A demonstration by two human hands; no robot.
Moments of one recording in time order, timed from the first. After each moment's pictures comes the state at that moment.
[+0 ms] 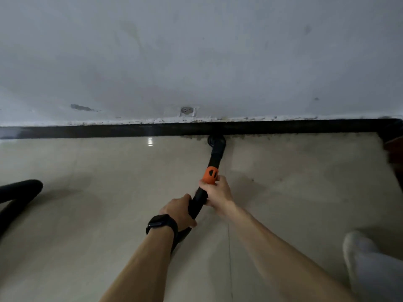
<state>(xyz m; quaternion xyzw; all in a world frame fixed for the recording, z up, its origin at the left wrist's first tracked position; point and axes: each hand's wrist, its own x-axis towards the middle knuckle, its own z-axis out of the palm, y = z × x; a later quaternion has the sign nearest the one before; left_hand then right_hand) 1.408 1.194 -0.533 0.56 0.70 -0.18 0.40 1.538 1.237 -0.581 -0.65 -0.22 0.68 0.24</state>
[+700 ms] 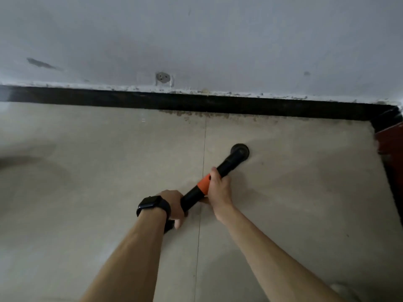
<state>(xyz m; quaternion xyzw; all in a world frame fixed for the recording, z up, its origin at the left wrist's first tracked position) 1.476 1.176 -0.587 0.52 0.67 -0.29 0.45 1.616 1.195 -0.609 -0.71 -0.22 0.61 0.26</state>
